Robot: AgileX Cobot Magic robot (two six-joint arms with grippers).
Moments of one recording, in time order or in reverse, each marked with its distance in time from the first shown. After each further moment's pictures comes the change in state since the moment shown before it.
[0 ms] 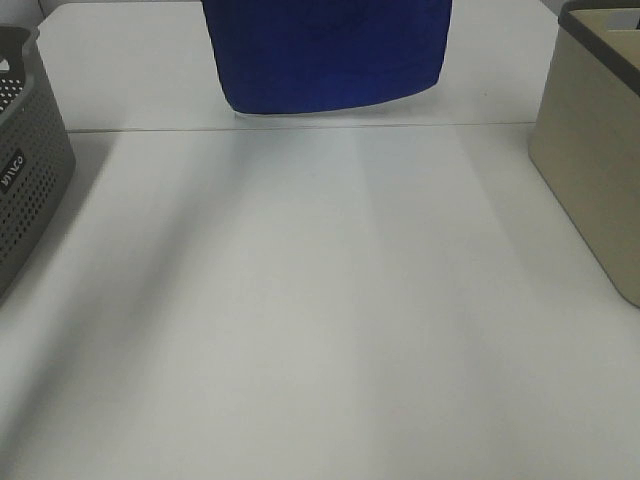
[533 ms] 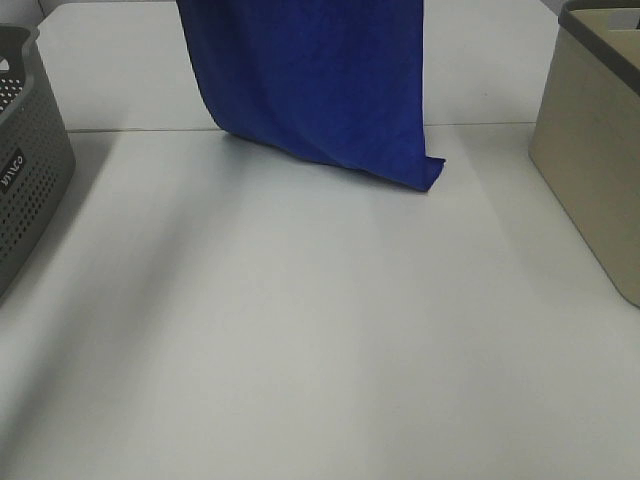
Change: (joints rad) left arm 0.000 -0.063 0.000 -0.085 0.537 -0.049; right arm 0.000 -0.051 0.170 -0.190 0.206 0.113
